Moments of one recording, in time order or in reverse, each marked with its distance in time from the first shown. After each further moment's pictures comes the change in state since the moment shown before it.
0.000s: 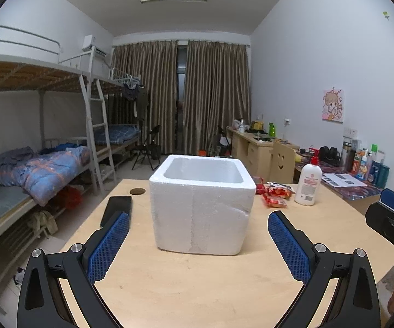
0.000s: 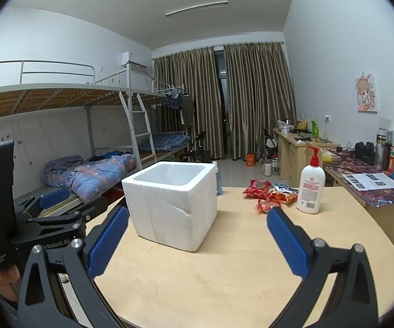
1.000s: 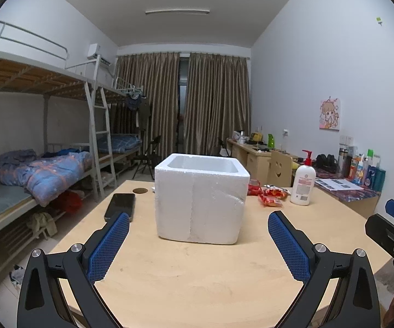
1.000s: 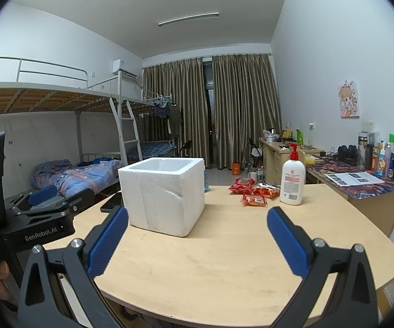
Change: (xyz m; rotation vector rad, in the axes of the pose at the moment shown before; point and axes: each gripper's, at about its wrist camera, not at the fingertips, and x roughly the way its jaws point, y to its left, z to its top) left arm -0.039 -0.003 -0.041 -0.014 -0.078 0.002; right arm -0.035 0.010 -0.042 -0.013 -0.068 -0.088
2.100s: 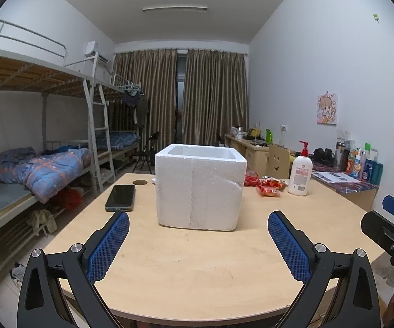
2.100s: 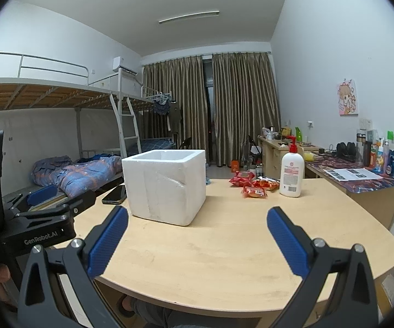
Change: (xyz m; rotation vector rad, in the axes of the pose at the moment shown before) left arm -0.013 -0.002 -0.018 0.009 0.021 -0.010; right arm -0.010 0.006 -0.012 -0.003 0.014 0.003
